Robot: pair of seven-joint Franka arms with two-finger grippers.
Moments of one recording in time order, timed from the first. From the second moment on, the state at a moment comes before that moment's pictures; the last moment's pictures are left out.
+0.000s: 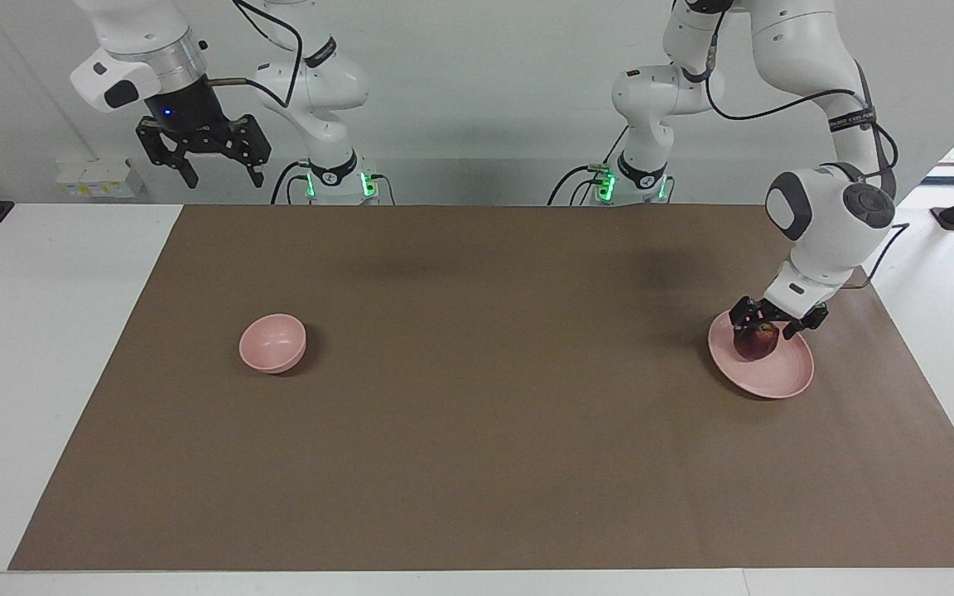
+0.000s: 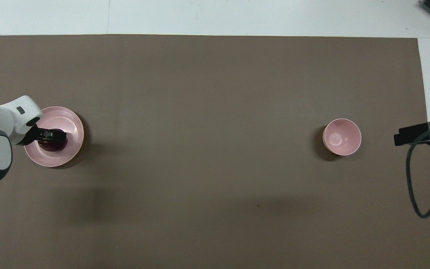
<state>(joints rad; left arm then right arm) 0.04 0.15 0.05 -2.12 0.01 2.30 0.22 0.05 -0.09 -0.04 -1.55 0.01 1.45 0.03</state>
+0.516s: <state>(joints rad) 0.04 0.15 0.05 -2.13 0.02 2.31 0.22 0.05 -0.09 -0.04 -1.55 0.01 1.45 0.03</state>
